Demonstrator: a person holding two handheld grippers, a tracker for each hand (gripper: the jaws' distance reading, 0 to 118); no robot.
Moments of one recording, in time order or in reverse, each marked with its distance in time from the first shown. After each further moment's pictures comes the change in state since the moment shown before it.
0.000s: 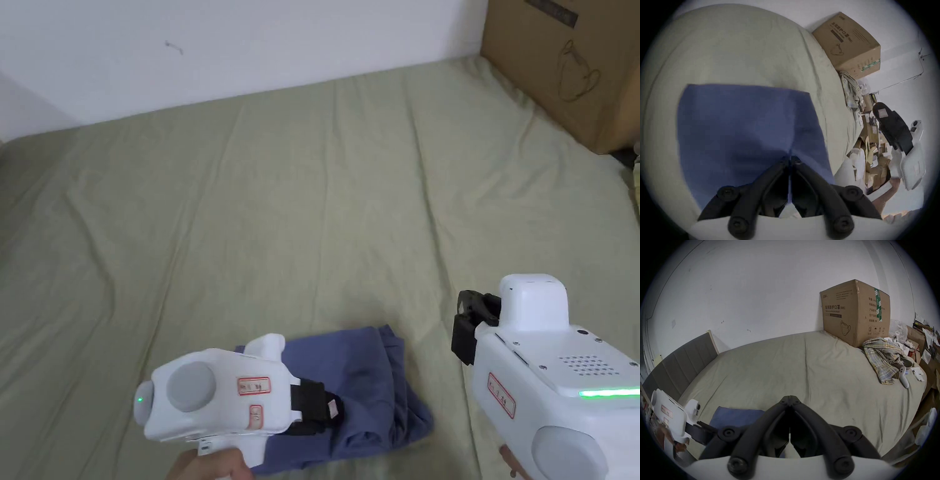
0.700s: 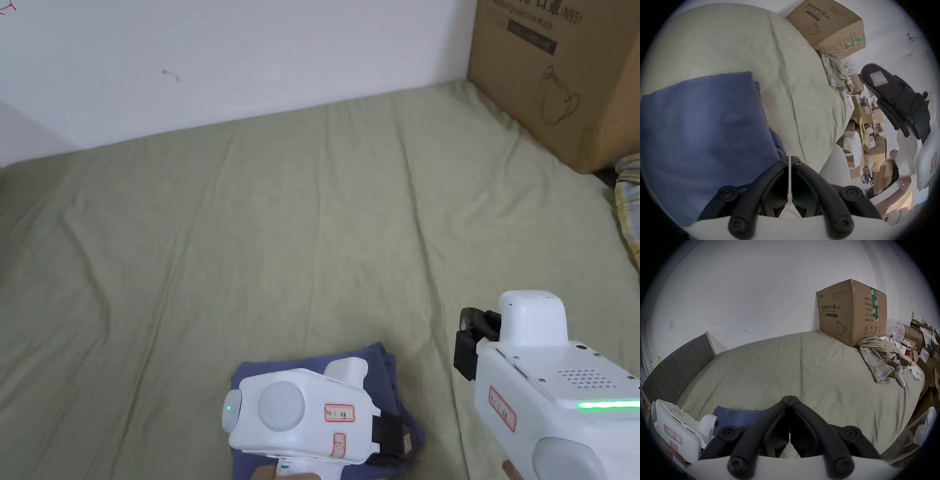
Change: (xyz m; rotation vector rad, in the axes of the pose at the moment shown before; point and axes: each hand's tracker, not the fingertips) left arm 0.064 -0.017 -0.046 -0.100 -0.063 -0.168; right arm 0.009 0.003 0.008 -0.002 -0.021 -0.006
